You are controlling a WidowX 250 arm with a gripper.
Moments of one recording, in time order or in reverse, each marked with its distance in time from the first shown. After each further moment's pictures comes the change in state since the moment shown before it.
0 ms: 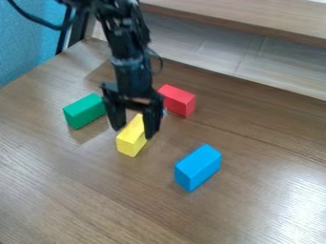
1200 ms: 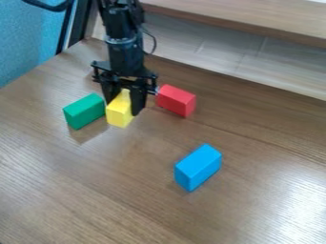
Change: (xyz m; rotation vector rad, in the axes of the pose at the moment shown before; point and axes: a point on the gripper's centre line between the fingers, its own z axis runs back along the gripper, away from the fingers) arm 0.018 0.014 0.014 0.058 -0.031 0.038
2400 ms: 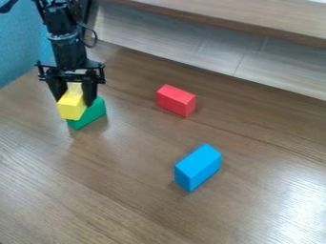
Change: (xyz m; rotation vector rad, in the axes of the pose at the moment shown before) arm -0.009 0.092 -0.005 0.022 -0.005 0.296
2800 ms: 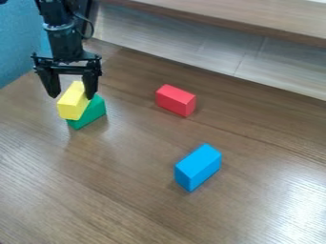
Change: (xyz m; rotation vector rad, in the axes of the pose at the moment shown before) arm 0.004 0.005 0.011 0.015 0.003 0.031
